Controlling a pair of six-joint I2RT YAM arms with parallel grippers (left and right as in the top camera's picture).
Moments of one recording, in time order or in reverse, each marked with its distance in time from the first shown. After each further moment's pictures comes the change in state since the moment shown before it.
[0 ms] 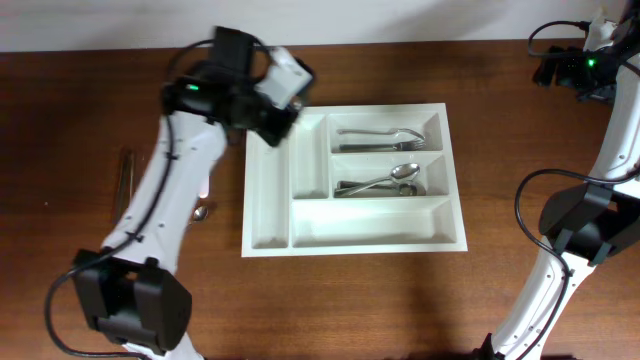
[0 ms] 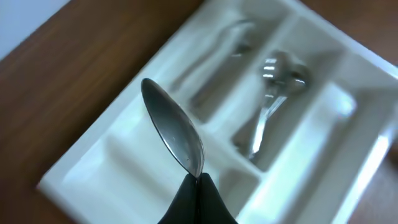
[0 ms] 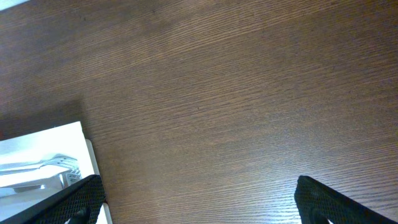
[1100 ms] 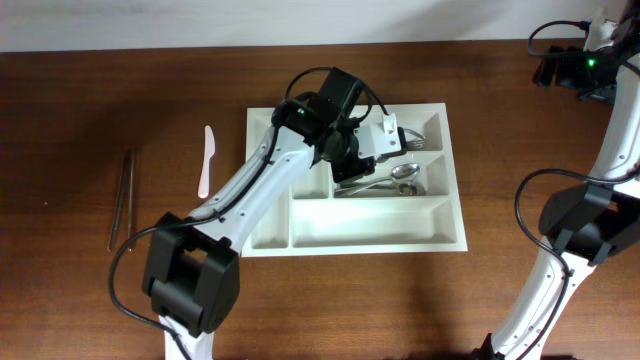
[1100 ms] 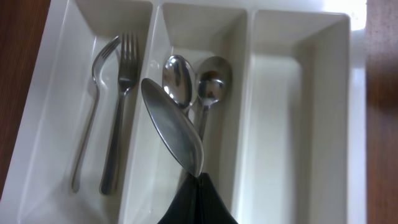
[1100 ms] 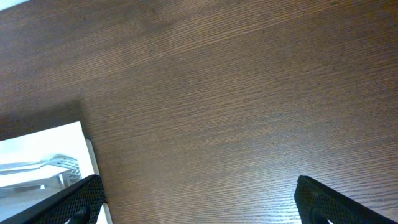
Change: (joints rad) left arm -0.259 0.175 0.000 0.077 0.018 0.301; right arm 0.000 0.000 0.000 0.000 0.000 0.000
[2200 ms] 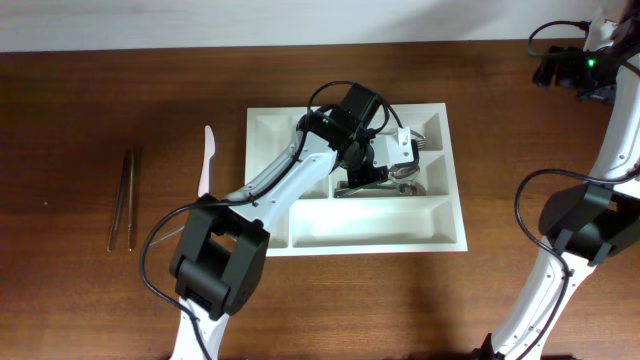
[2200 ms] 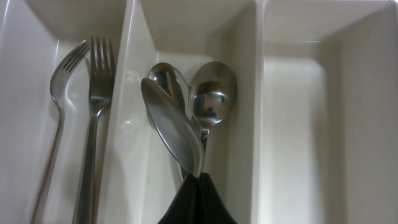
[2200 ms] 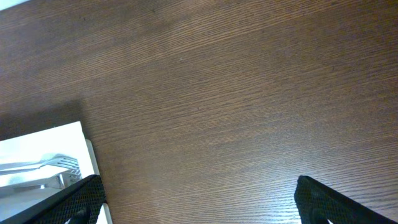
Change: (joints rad) left arm -0.044 0.132 0.000 0.119 0.000 0.000; right arm 0.000 0.000 0.000 0.000 0.000 0.000
